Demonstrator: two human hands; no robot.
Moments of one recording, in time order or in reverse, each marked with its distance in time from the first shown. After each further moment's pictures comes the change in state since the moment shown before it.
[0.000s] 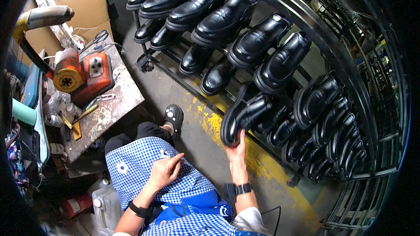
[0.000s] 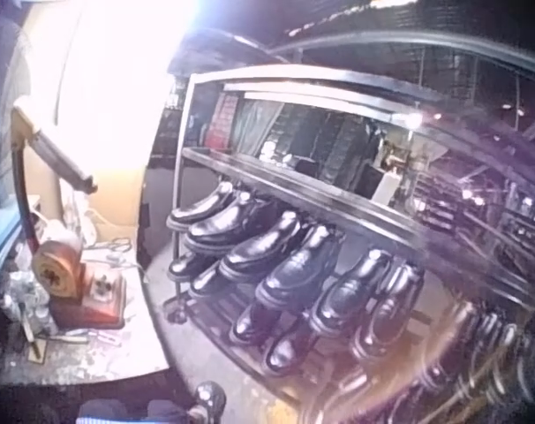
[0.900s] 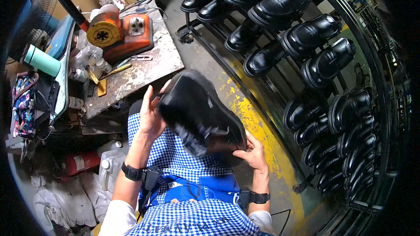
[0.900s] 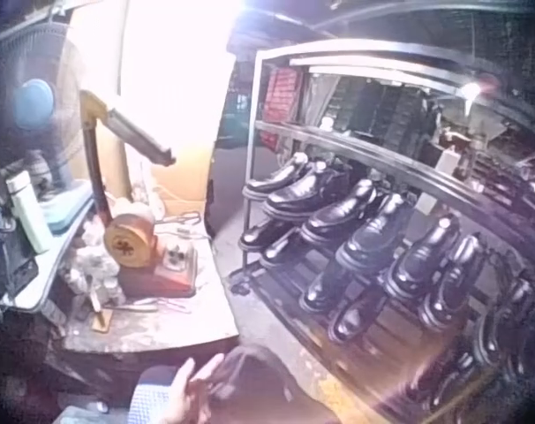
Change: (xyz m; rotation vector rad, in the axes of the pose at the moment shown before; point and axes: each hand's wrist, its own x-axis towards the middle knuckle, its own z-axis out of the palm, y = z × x) left_hand 0.031 -0.021 -0.097 -1.569 0.206 -0.579; right_hand -0.107 -0.010 0.056 -0.937 -0.608 0.136
